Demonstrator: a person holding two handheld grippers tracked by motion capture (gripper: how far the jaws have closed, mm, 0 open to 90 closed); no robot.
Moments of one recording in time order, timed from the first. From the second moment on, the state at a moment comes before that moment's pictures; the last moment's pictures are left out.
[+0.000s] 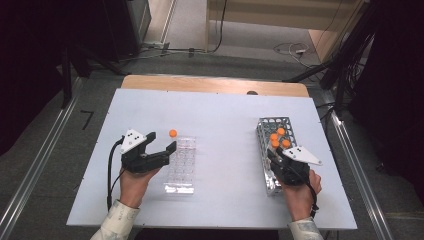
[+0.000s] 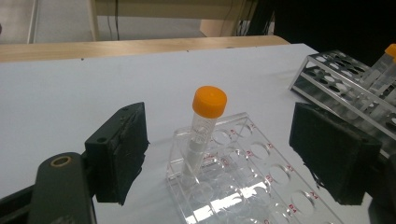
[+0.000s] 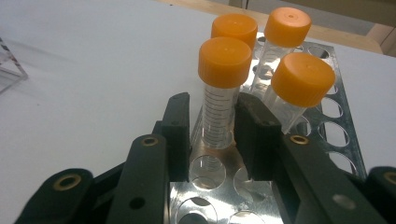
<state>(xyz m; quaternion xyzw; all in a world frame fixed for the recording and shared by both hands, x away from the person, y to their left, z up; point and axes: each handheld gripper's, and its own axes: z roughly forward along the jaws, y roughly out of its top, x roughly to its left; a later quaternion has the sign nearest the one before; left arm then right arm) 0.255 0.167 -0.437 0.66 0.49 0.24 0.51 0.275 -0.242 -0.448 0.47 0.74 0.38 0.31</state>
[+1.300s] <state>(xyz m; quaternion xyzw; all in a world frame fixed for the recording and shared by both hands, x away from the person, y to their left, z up) 0.254 0.165 -0.436 0.66 0.49 0.24 0.52 0.255 -0.242 -0.421 0.45 0.70 0.42 0.35</state>
